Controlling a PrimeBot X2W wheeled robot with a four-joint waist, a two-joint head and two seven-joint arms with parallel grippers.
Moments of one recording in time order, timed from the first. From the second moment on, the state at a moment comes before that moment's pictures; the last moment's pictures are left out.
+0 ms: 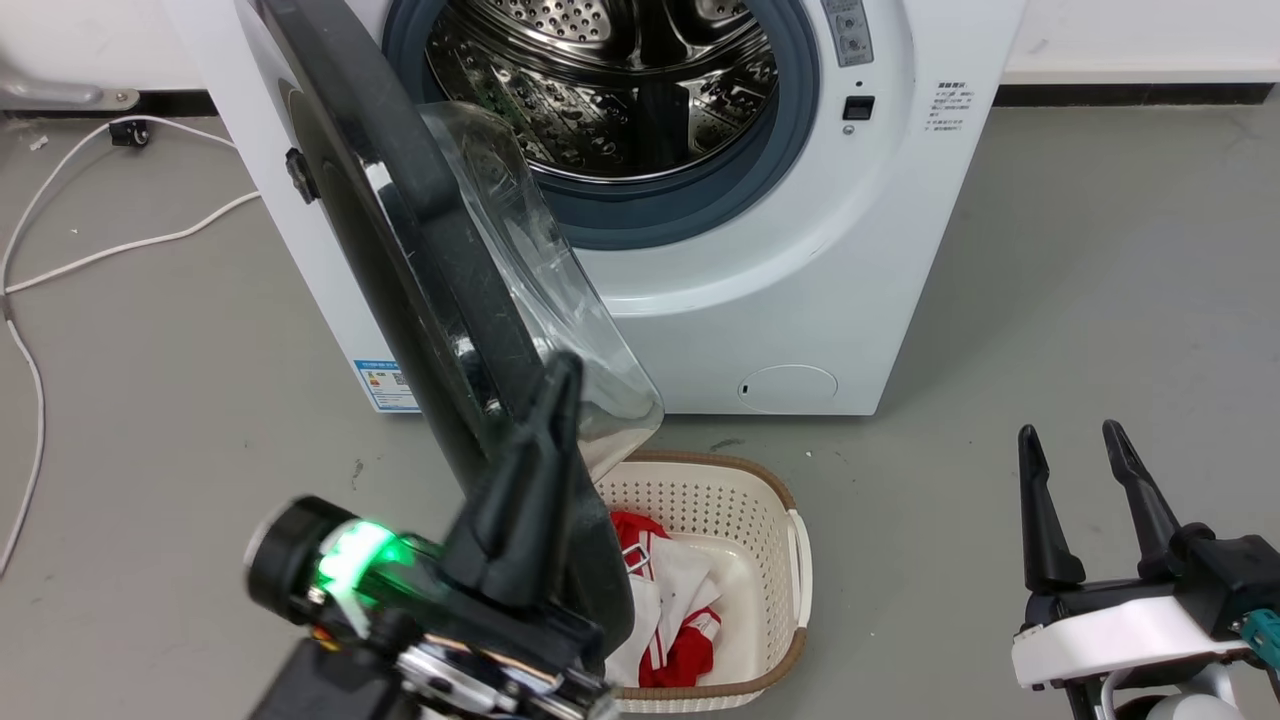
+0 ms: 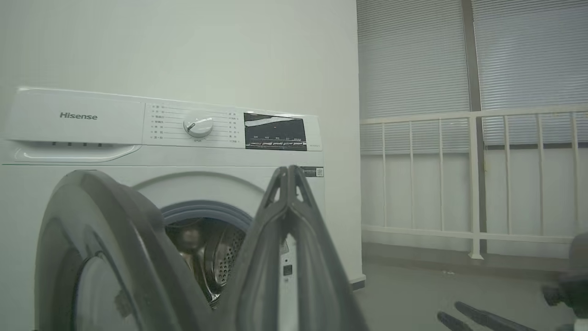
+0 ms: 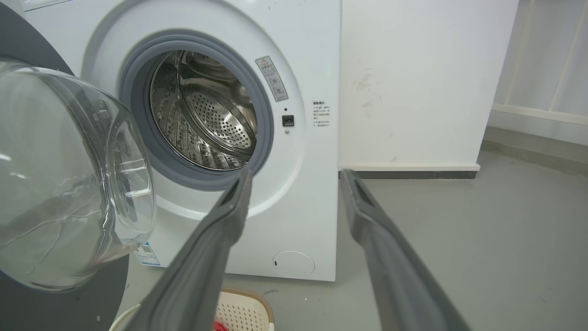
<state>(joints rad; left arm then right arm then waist) -0.03 0.05 -0.31 -0.51 -0.12 -0.12 -0.24 -0.01 -0.05 -0.04 0.02 0.11 0.13 -0.22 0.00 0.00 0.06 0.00</state>
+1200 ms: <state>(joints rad) -0.01 0.08 -0.44 -0.09 -0.18 -0.08 -0.15 -0.01 -0.05 -0.02 0.05 0.14 0.13 -0.22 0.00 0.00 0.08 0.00</state>
